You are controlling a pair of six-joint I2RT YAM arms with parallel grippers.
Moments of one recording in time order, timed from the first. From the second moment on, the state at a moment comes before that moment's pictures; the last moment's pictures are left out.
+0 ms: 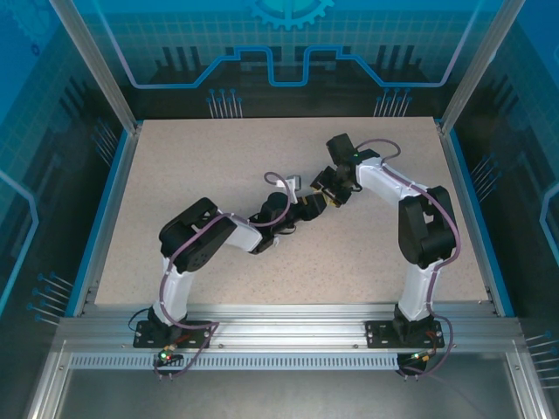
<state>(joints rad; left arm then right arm) -0.71 2.08 0.94 0.94 0.09 -0.88 0.36 1.92 1.46 -0.75 -0.19 1.01</state>
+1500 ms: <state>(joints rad) -0.71 2.12 0.99 0.95 0.07 -0.93 0.35 1.89 1.46 -0.73 -0.20 1.01</state>
